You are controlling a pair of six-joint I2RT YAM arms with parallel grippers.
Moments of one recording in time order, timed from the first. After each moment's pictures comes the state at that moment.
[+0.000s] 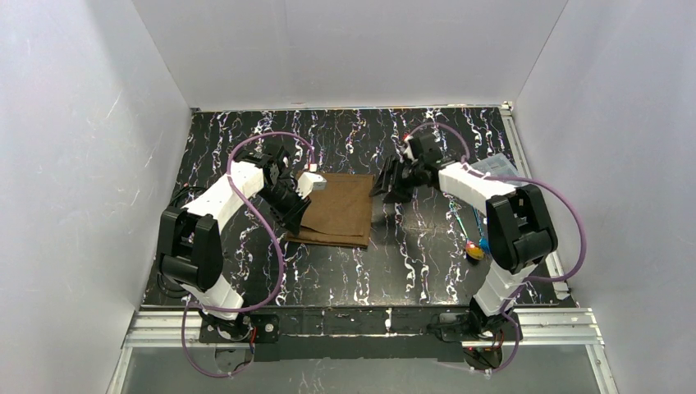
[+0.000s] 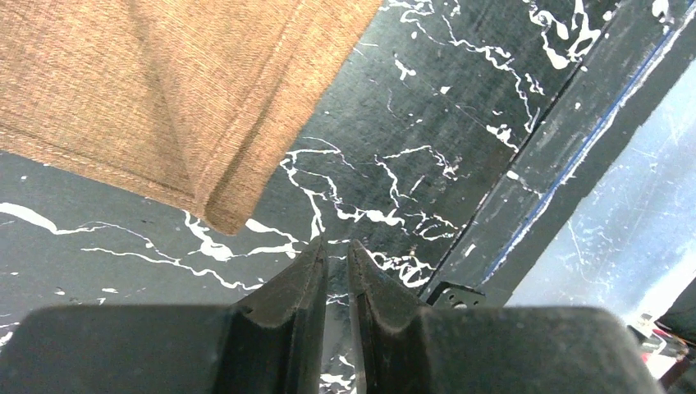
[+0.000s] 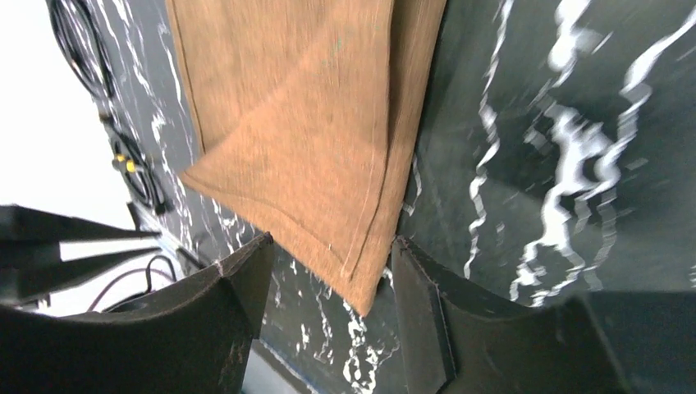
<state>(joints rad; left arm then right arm) -0.32 1.63 1.23 -1.13 0.52 0.63 0.40 1.76 1.21 -0.37 -0.49 0.65</state>
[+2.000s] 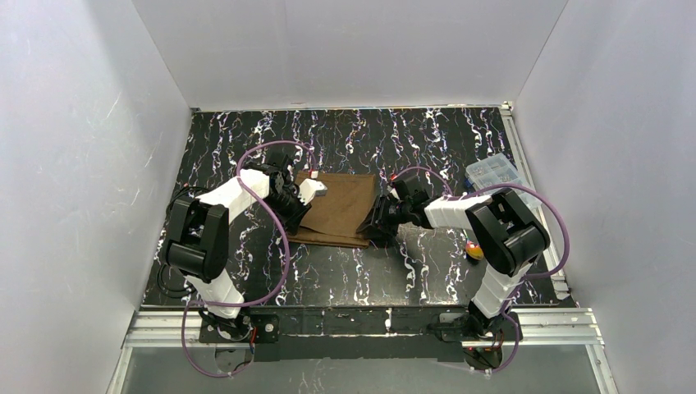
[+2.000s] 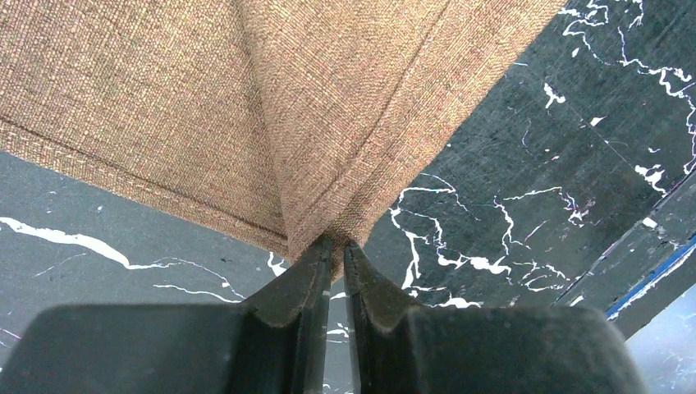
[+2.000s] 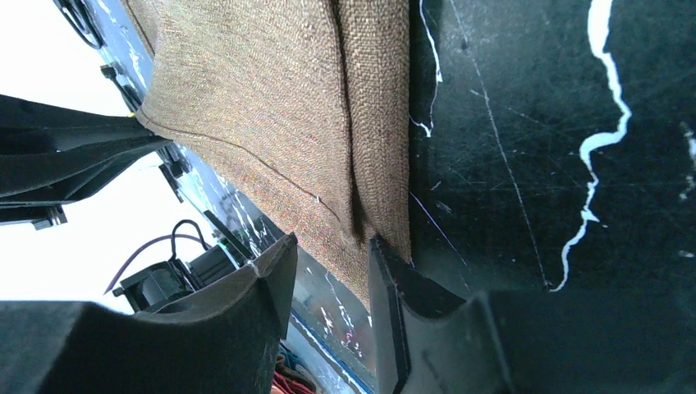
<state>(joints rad) -0.32 1.70 1.10 -0.87 0.38 0.63 0.58 1.76 0.81 0.05 -0.55 0.98</state>
